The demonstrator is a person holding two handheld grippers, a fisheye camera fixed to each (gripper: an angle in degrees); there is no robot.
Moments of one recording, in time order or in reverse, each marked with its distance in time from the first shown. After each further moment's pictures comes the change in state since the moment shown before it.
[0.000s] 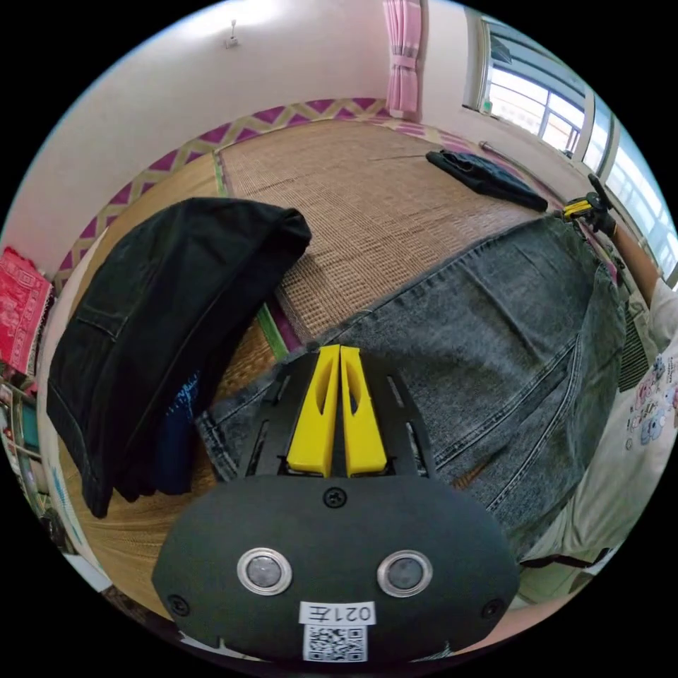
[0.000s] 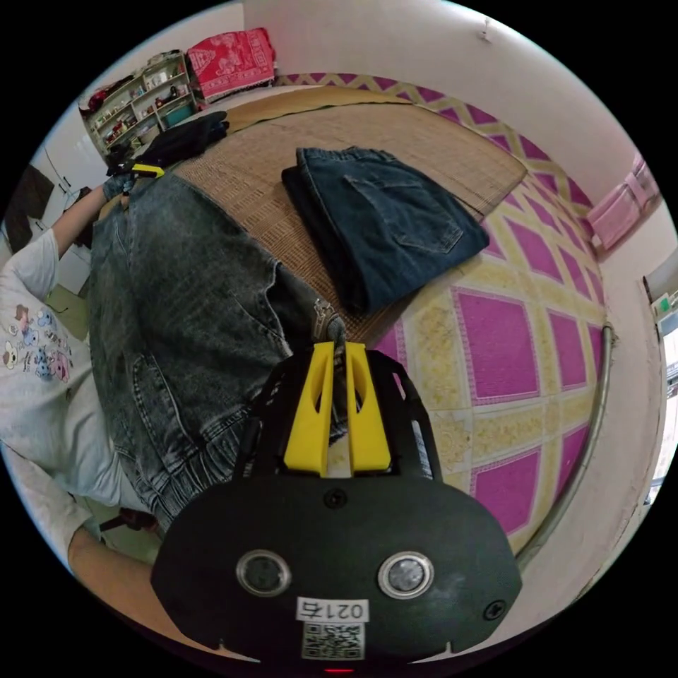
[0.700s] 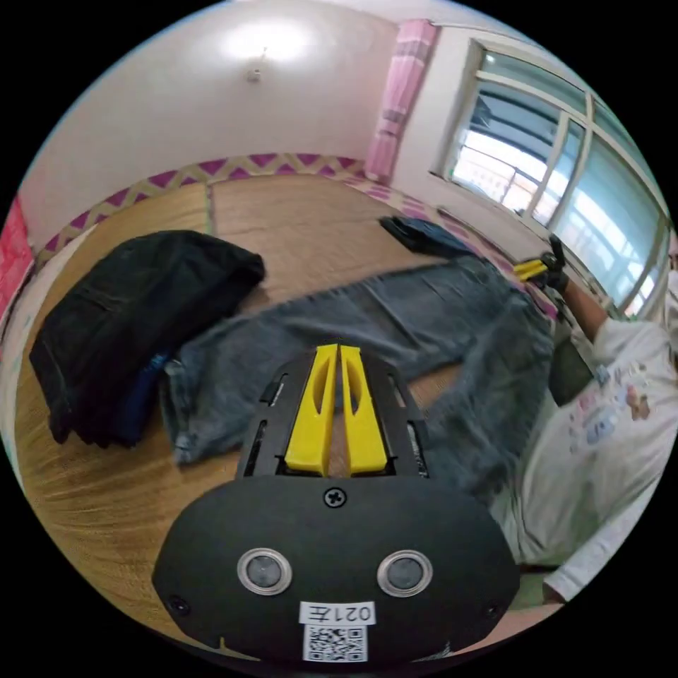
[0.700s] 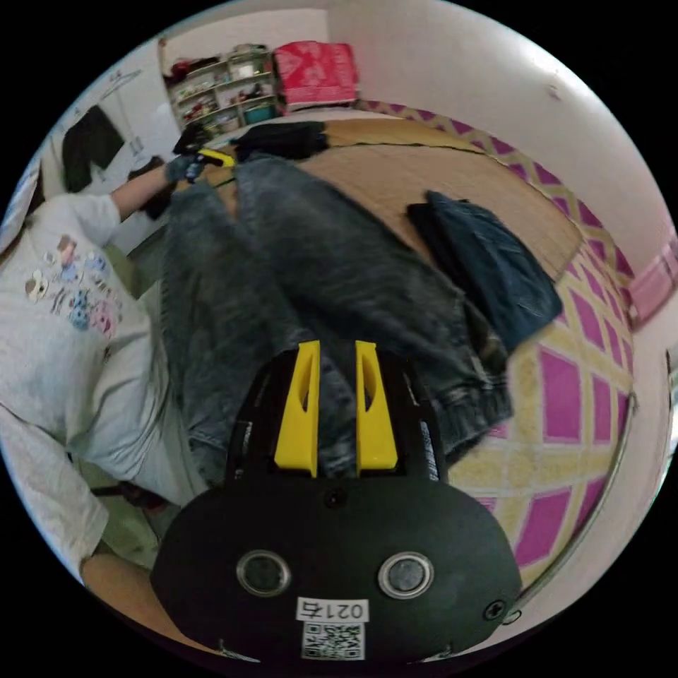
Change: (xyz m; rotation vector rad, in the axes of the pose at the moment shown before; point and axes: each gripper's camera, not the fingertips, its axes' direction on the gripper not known) left arm 0.061 0.110 -0.106 0.119 0.282 0.000; right arm -0.164 0.051 -0.026 0.084 -0.140 -0.235
